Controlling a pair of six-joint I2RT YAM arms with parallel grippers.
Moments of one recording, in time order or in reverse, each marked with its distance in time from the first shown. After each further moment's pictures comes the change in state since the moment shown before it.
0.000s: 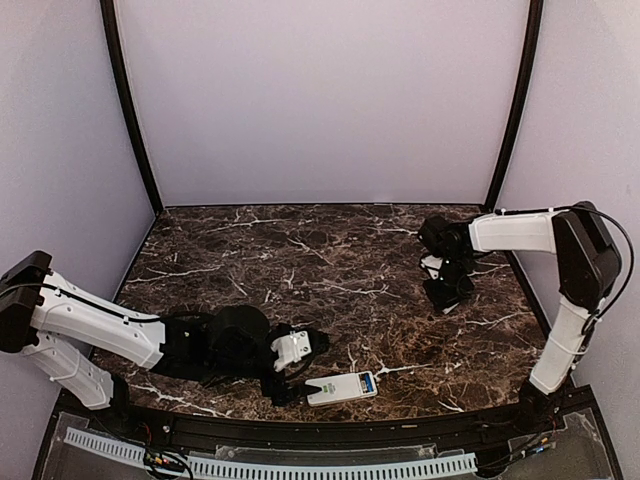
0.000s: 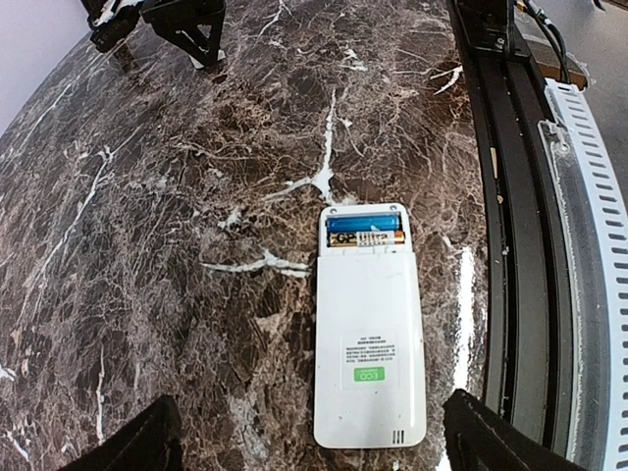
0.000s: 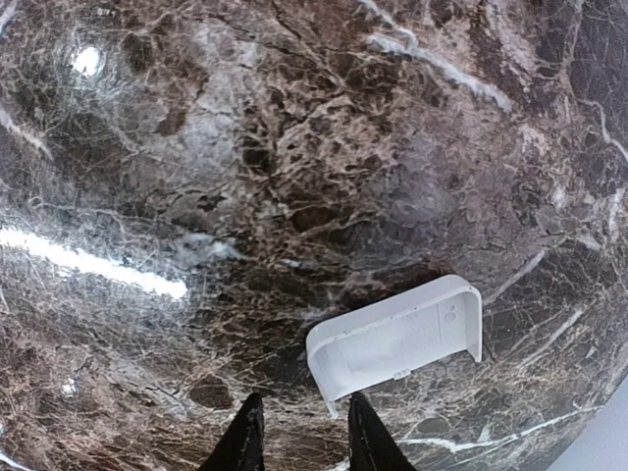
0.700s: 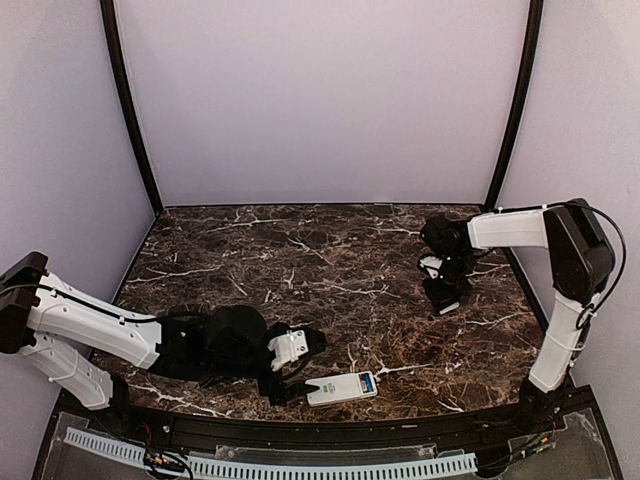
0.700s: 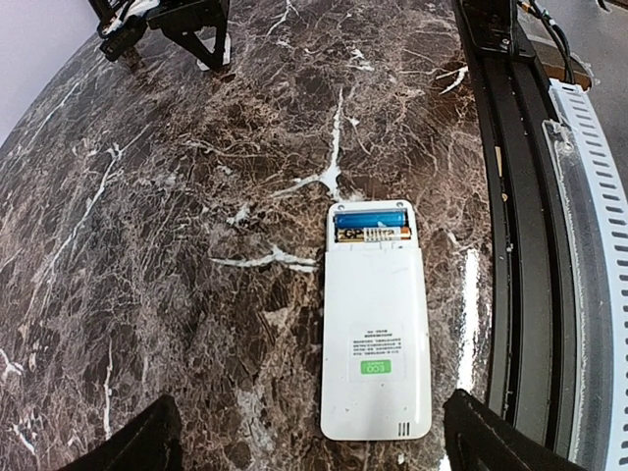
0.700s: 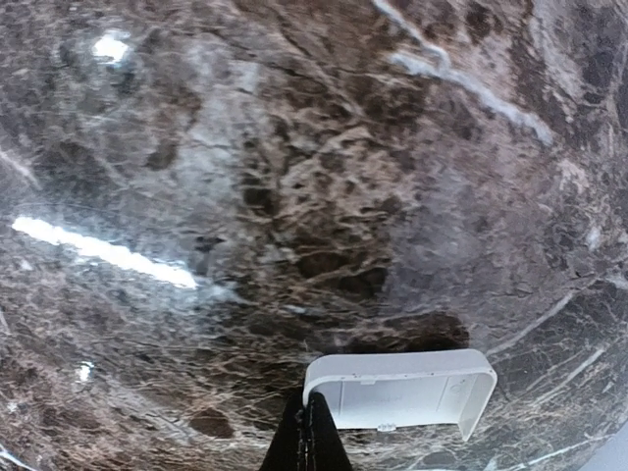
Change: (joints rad) left arm 0.000 -0.019 -0.013 -0.006 -0.018 0.001; right arm -0.042 0.062 0.030 0.013 -0.081 -0.053
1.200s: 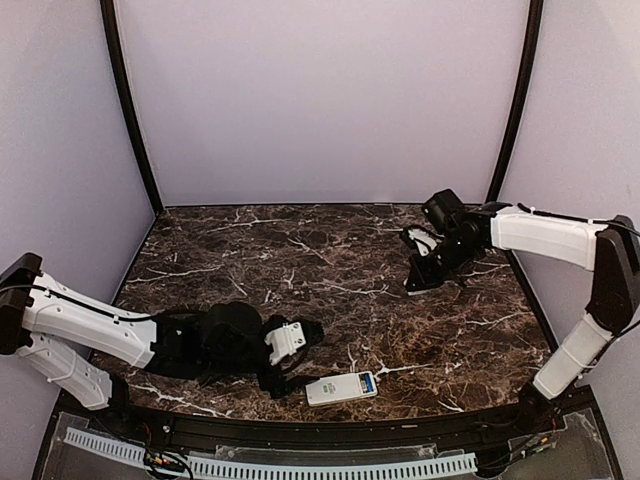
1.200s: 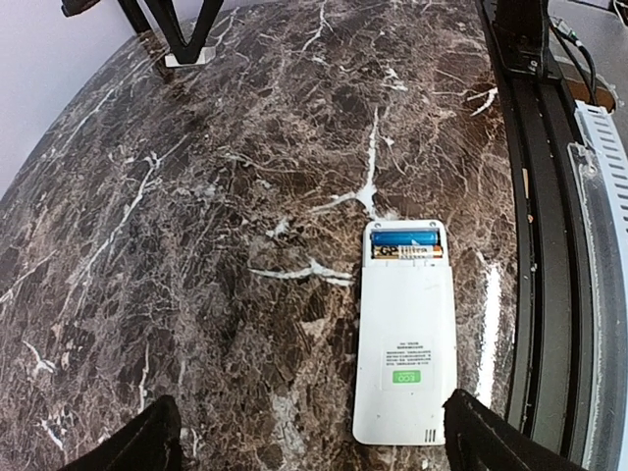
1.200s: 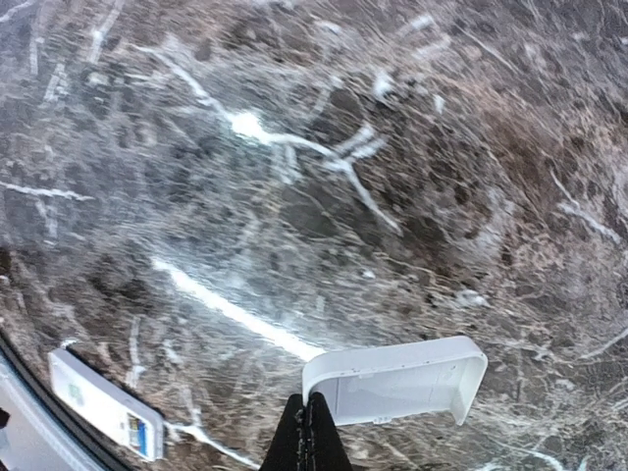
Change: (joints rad) left arm 0.000 -0.027 0.000 0.006 -0.068 0.000; right arm 0.097 -0.234 -0.026 0.104 -0.271 0.095
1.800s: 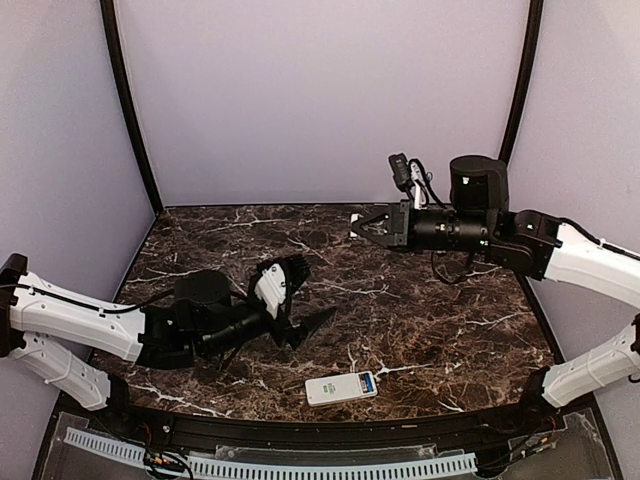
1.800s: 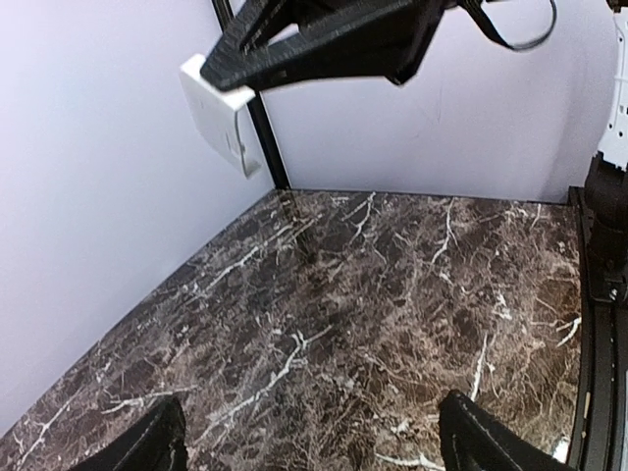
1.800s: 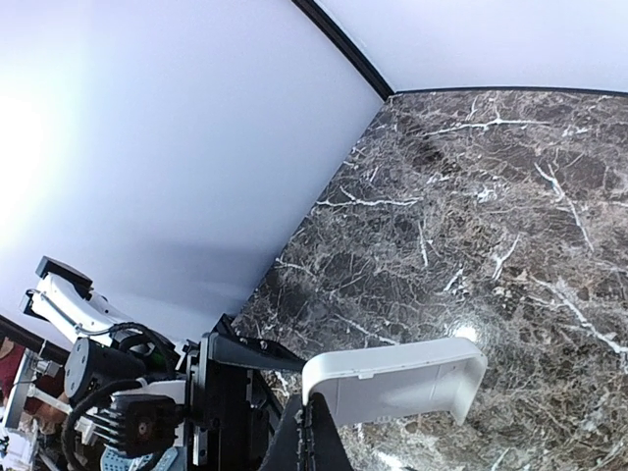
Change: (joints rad) left arm 0.000 -0.071 0.056 0.341 -0.227 0.037; right arm 0.374 -0.391 -0.033 0.569 -0.051 0.514
